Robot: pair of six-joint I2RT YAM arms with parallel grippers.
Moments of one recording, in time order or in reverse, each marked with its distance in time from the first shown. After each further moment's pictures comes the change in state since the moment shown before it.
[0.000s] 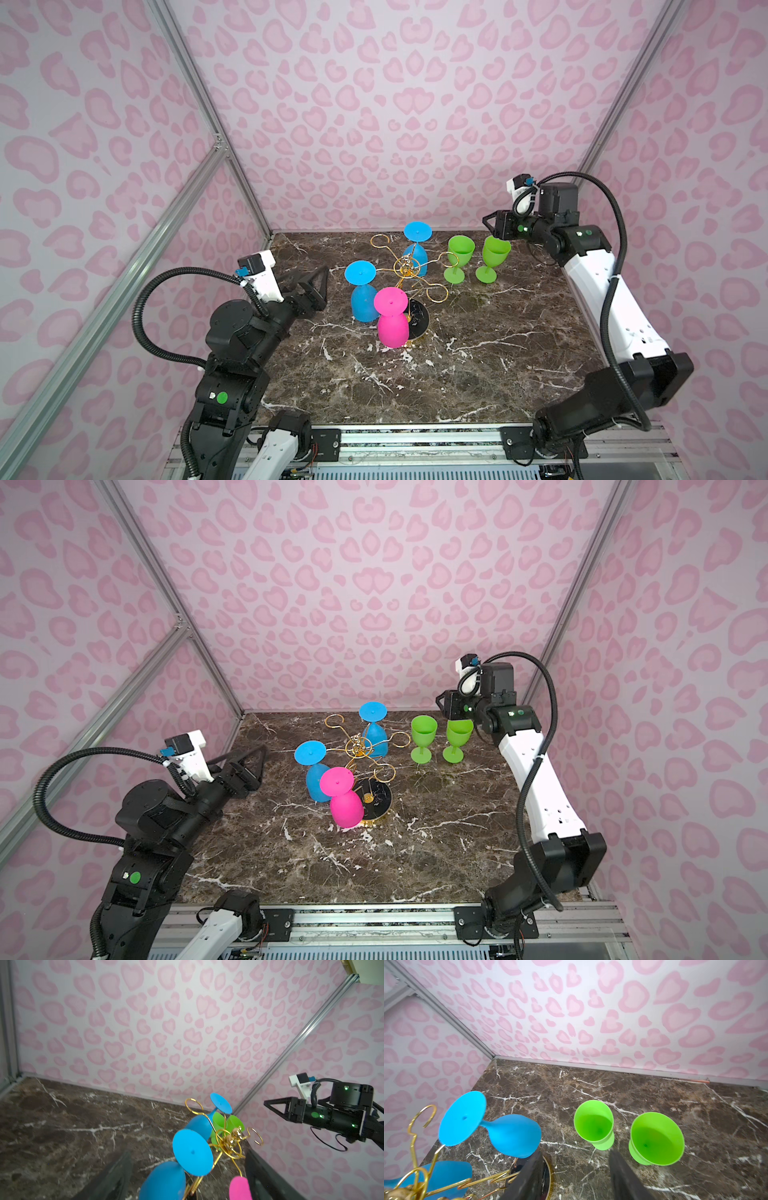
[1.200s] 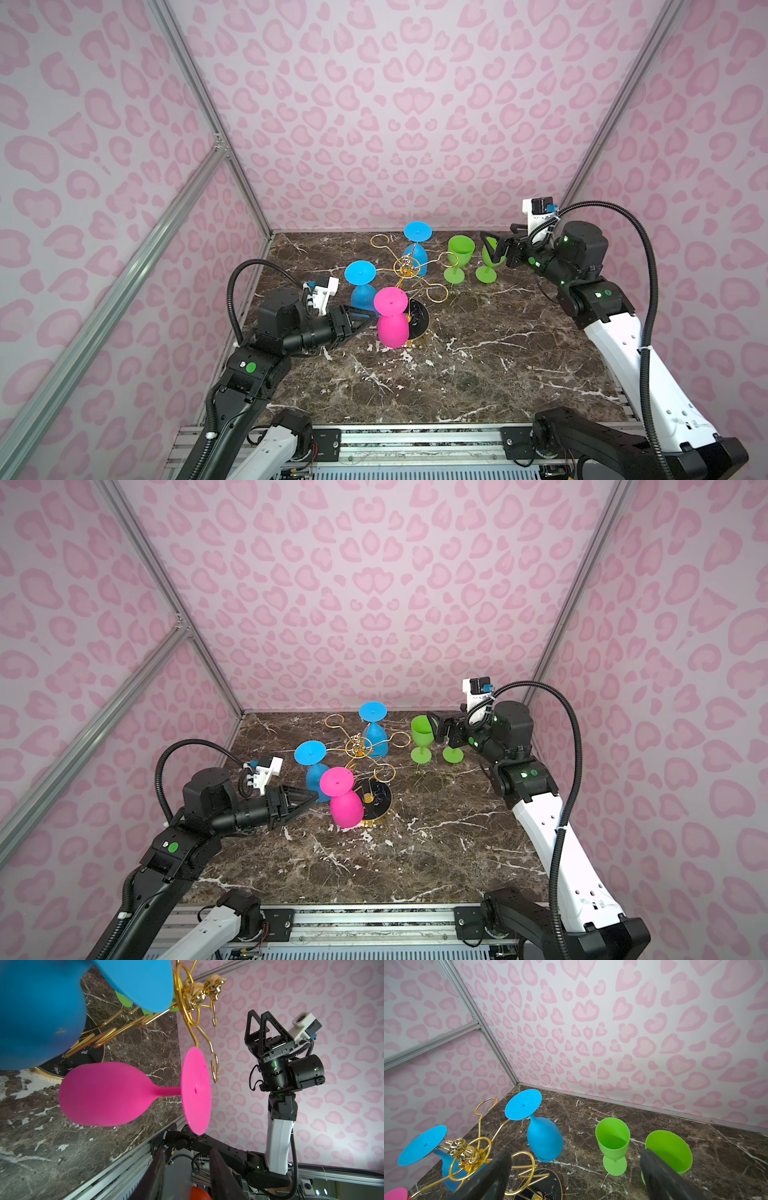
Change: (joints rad) left arm -0.147 0.108 -0.111 -0.084 0.533 -0.493; right arm 0.059 -0.373 -0.402 0.328 0.020 0.027
